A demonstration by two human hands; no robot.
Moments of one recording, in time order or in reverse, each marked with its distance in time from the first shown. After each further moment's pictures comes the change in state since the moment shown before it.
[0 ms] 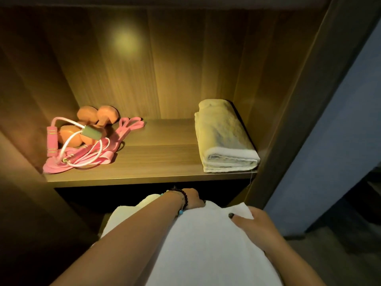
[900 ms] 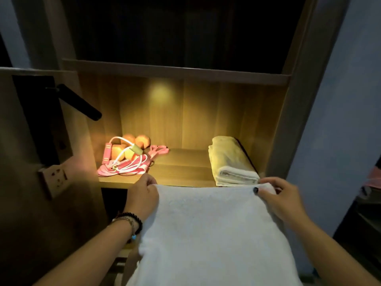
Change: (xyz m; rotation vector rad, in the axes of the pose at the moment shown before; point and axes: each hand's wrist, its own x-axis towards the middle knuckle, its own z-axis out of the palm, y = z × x) left_hand -0.206 -0.098 0.029 -0.656 1.355 0.085; right_hand -0.077 -0.058 -0.034 -0.135 0.429 -0.688
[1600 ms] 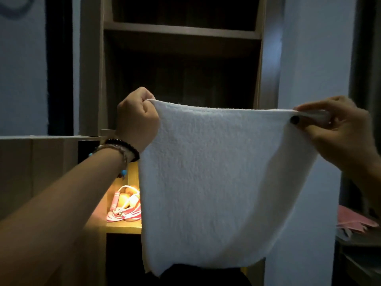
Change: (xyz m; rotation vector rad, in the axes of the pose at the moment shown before) left_hand -0.029 0.265 -0.204 -0.177 0.542 0.800; right_hand -0.071 -0.246 -0.194 -0.152 0.376 -0.943
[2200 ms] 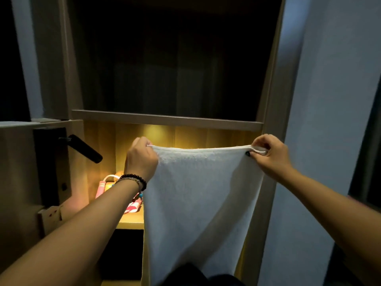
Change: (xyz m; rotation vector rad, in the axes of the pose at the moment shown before) left_hand -0.085 -0.163 0.134 0.149 -0.238 -0.341; right_hand -0.020 0.134 0.180 -0.059 -0.306 0.260
